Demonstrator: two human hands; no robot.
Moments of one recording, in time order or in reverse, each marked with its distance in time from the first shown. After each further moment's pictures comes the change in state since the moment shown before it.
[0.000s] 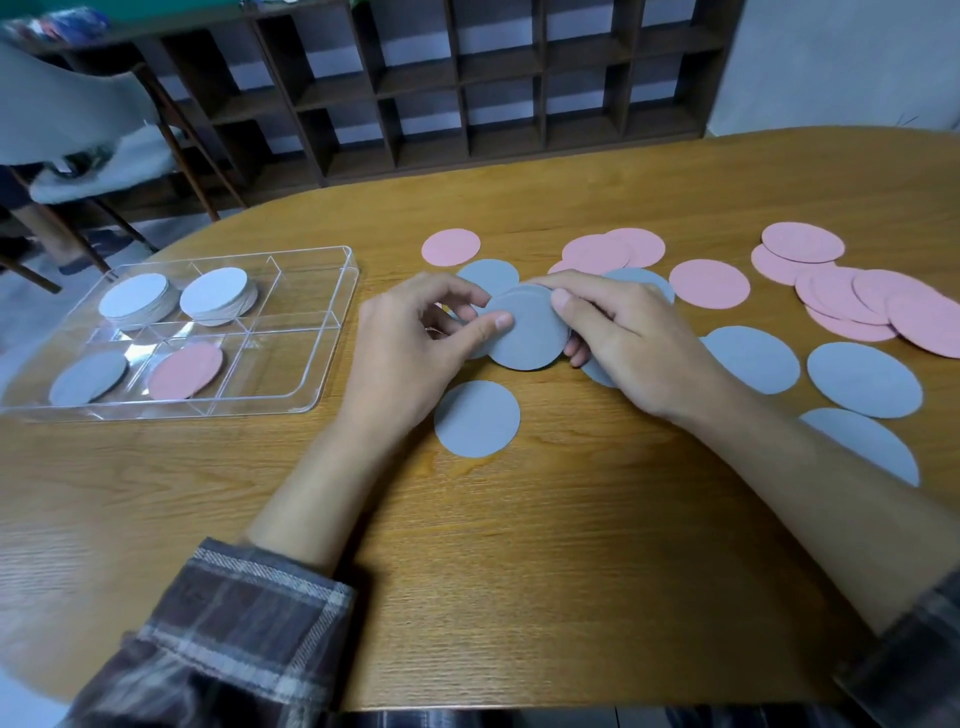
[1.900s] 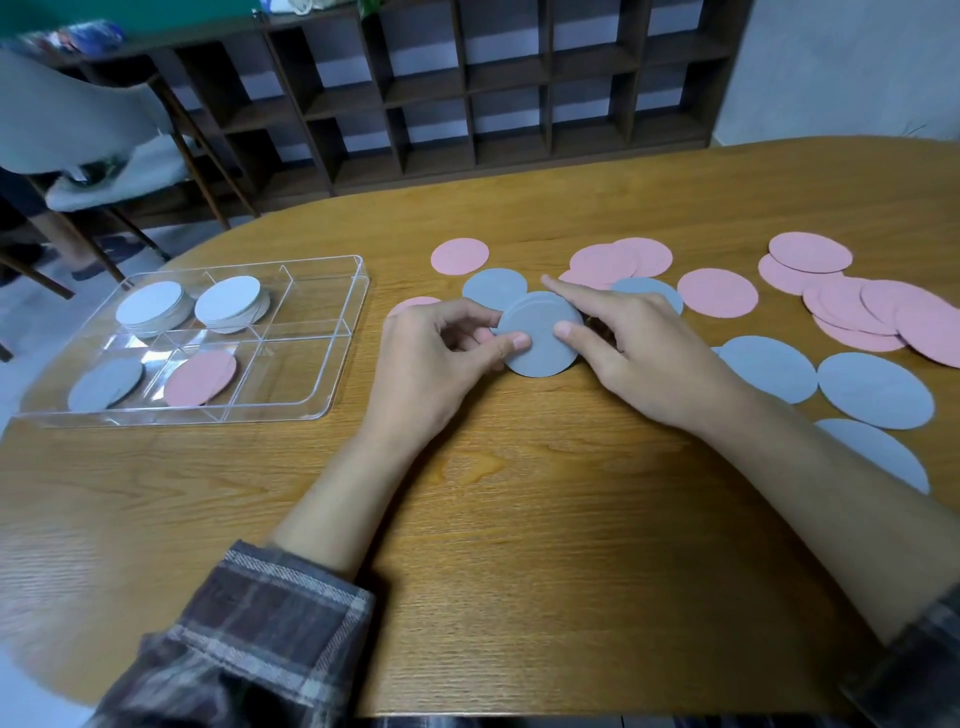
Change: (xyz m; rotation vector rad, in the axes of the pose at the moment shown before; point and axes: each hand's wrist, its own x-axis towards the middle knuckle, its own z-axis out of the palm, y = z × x) left_hand 0.001 -0.003 0.008 -0.028 -0.027 -0.070; right_hand 0.004 0.004 -0.005 -0.274 -0.044 -0.049
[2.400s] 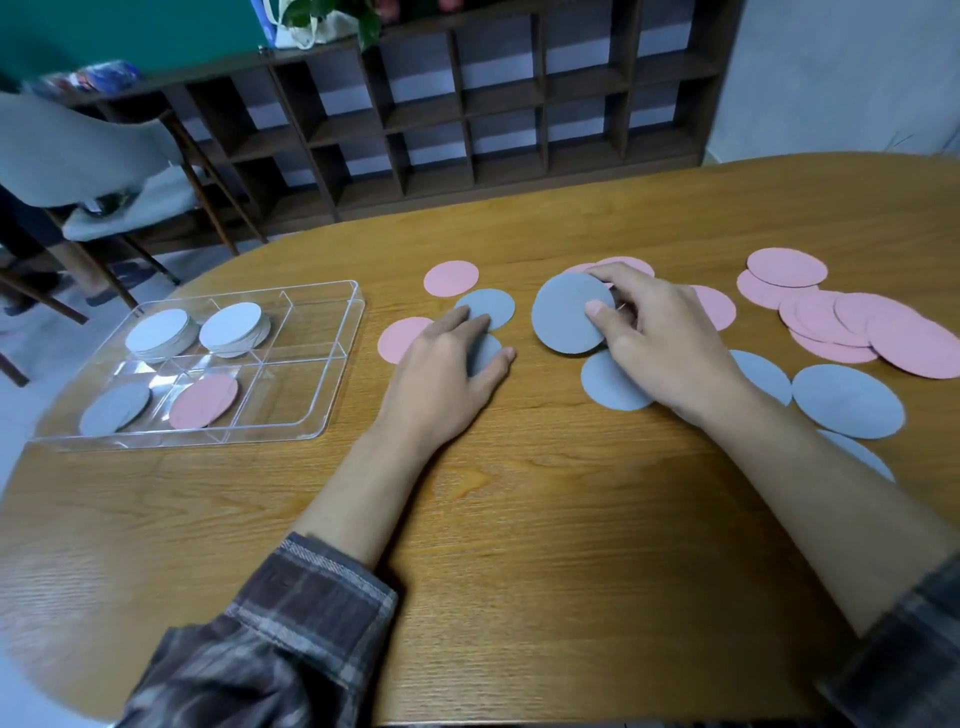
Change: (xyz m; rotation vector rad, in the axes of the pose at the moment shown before) left_hand 0.019 -0.013 0.017 0.582 -0.108 0.111; right_hand 0.006 0.022 -0.017 0.067 0.241 0.152
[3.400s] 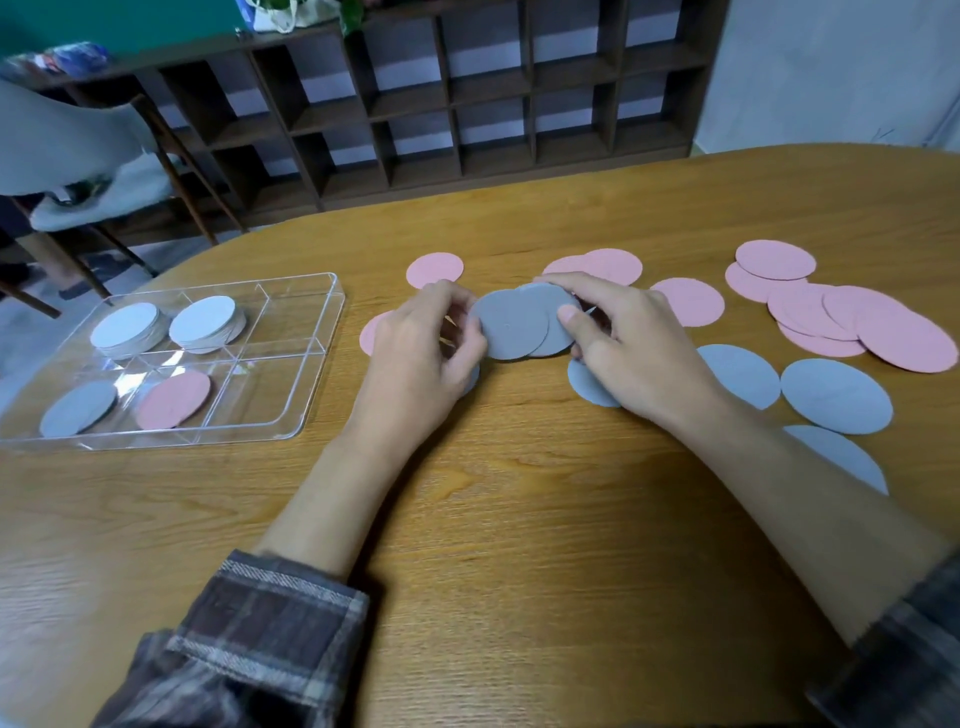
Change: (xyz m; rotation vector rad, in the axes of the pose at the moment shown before) left_hand -0.005 0.011 -0.012 -0.224 0.253 0.182; right_hand -0.008 -0.007 0.010 0.040 -0.062 -0.056
